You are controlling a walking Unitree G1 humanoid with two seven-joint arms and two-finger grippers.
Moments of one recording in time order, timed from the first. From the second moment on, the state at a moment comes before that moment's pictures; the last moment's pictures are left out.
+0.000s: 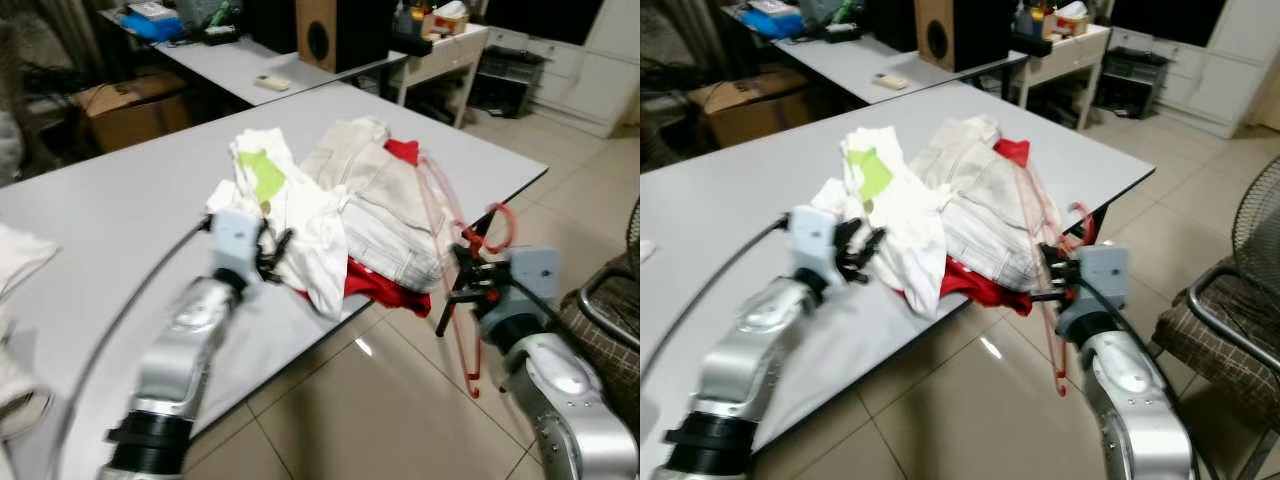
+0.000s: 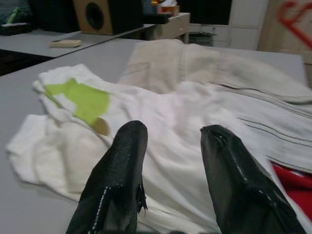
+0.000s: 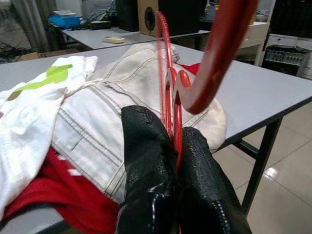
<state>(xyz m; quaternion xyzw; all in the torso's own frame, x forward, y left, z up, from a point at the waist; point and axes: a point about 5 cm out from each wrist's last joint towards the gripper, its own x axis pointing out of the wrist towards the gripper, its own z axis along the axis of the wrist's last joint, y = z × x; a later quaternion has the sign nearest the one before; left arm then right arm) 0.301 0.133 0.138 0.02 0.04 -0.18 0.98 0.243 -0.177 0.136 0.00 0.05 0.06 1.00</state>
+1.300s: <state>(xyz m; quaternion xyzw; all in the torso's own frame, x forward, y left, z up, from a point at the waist) 0.304 0.158 0.131 0.27 0.08 -0.41 0.87 0.213 -0.220 0.124 -0.02 0.10 0.00 1.00</state>
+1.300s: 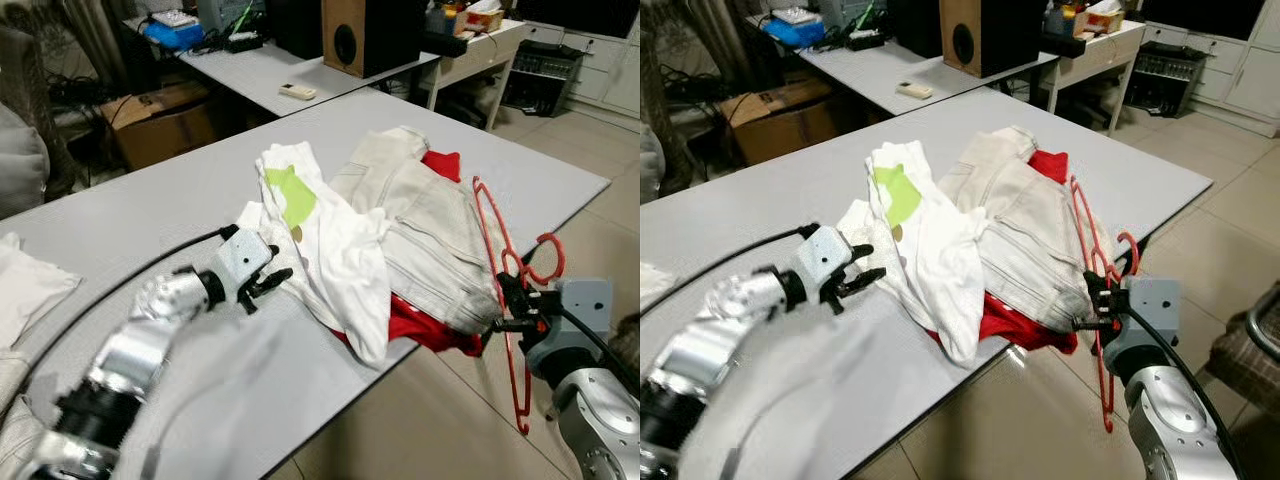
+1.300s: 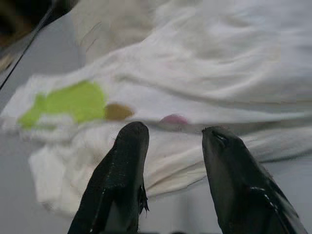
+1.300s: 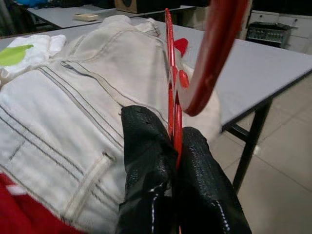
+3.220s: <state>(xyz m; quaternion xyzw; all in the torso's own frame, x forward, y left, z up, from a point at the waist) 0.307 0.112 0.113 0.27 0.03 -0.50 0.82 0.206 -0.210 0.126 -0.01 0.09 0.00 1.00</state>
